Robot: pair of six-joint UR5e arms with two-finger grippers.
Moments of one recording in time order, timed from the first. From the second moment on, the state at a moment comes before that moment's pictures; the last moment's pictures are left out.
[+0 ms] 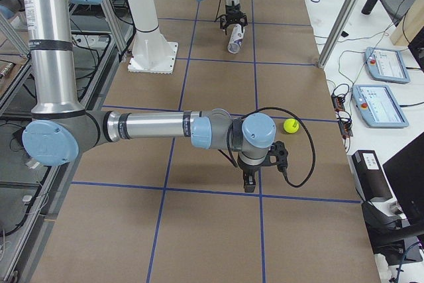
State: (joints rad) left arm -0.57 -2.33 -1.69 -1.55 -1.87 0.27; right arm 1.62 -1.53 1.62 -1.68 2.41 -0.11
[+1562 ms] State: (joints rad) left arm -0.48 -2.35 -1.63 -1.54 -1.65 0.41; right arm 1.62 -1.52 1.61 -1.68 2.41 -0.11
